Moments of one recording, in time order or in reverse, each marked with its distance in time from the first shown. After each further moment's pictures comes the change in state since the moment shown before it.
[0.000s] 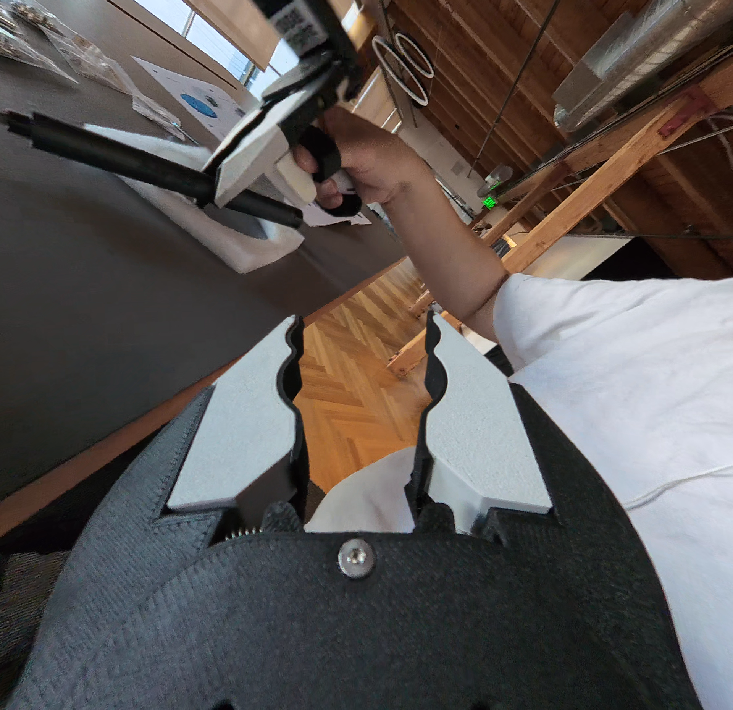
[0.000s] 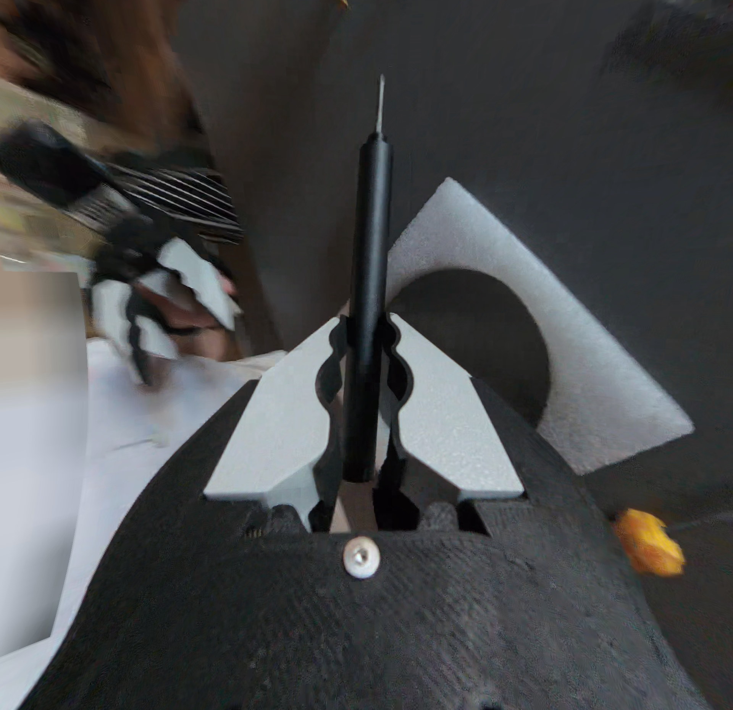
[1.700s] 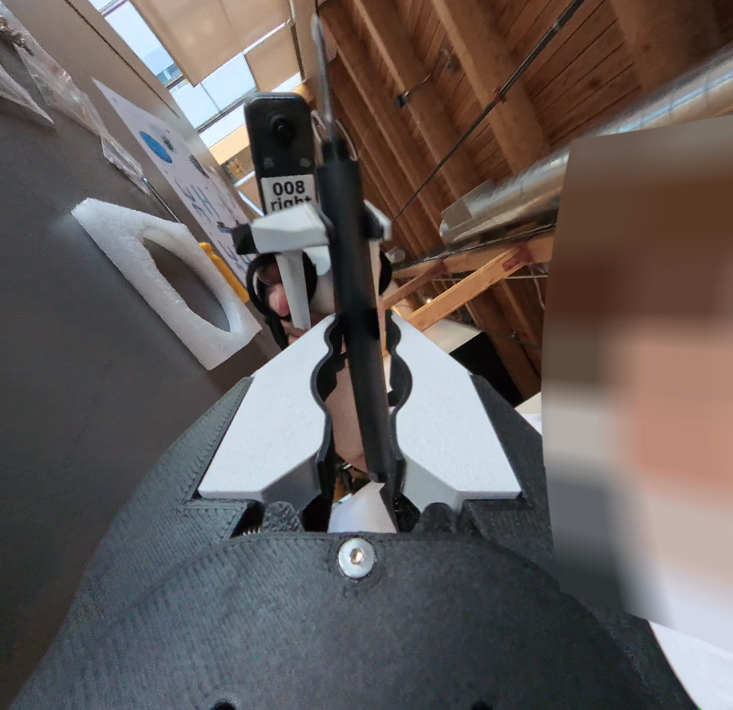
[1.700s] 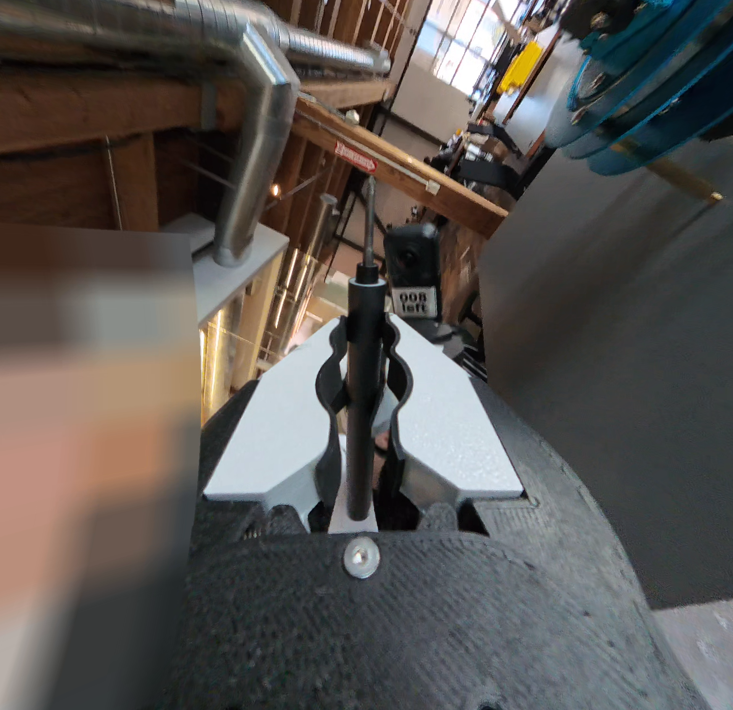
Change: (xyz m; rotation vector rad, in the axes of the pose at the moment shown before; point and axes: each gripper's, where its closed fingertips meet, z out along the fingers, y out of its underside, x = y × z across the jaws) left arm -0.014 -0.076 -0.001 0.146 0.215 -0.343; right arm -0.133 -0.069 0.012 0.492 -0.723 0.091
